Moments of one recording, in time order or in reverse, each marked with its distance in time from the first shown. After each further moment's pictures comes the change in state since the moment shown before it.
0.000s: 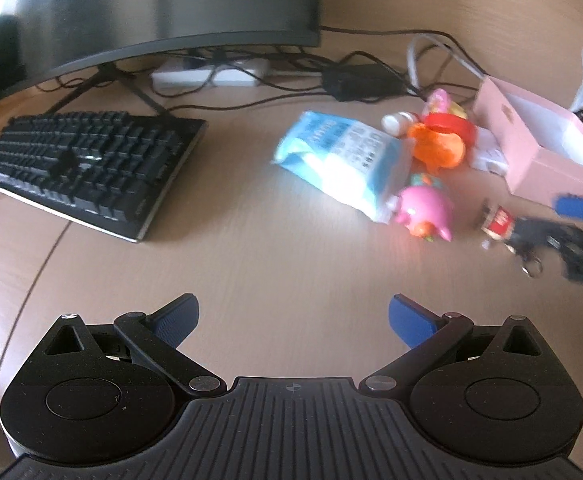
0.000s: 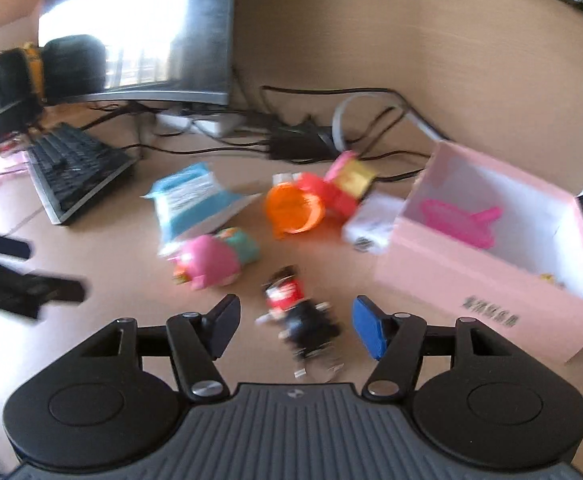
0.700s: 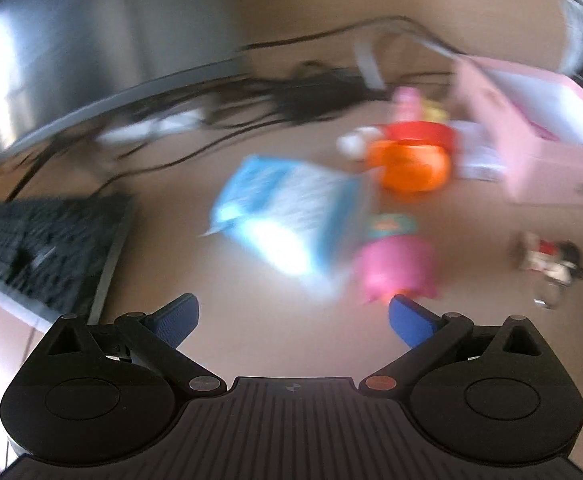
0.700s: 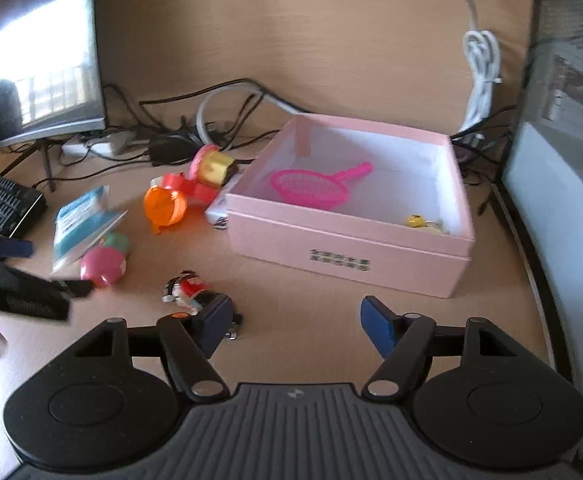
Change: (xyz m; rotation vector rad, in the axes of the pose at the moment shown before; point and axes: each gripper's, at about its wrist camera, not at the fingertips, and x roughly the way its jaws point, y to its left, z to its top) left arm 0.045 -0.040 0.043 0.137 -0.020 0.079; right arm -0.041 -0.069 -0.026 0.220 0.032 -0.149
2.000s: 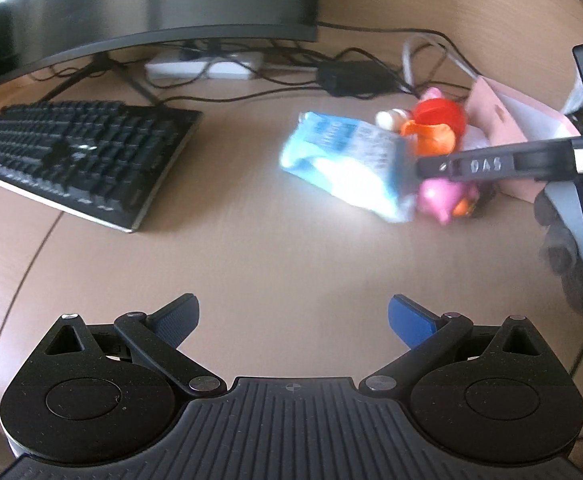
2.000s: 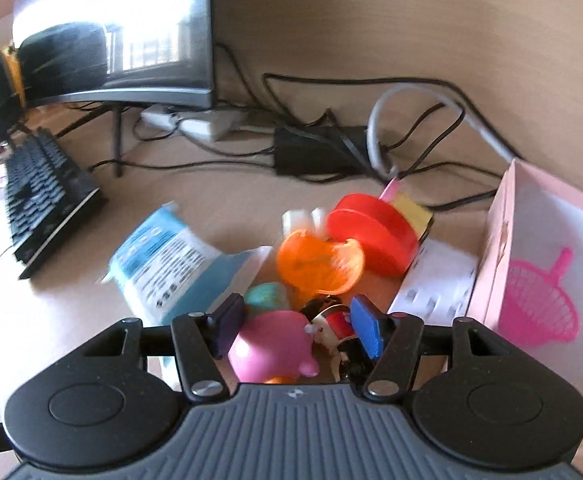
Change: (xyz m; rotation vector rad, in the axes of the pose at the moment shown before) left arm -0.041 0.046 -0.050 -0.148 0.035 -0.124; right arm 0.111 0.107 0.062 -0.186 0.064 0.245
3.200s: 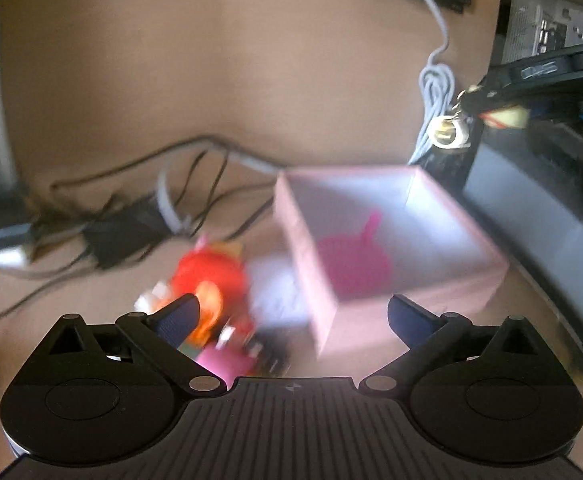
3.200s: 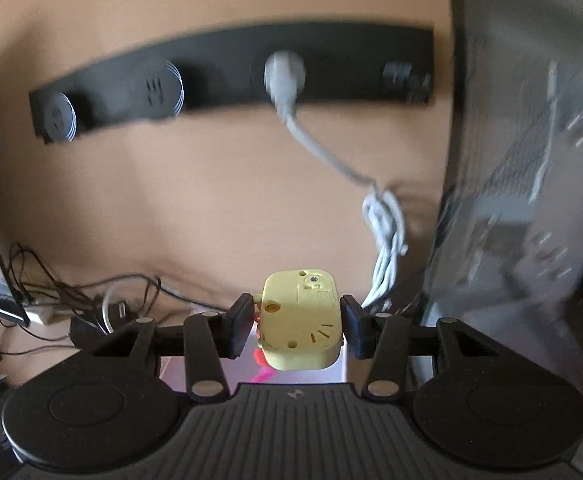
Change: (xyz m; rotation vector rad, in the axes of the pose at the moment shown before) left arm 0.041 -0.151 0.106 0.300 -0.191 -0.313; right arm -0.170 -0.184 0.048 0.328 -0.250 -0.417
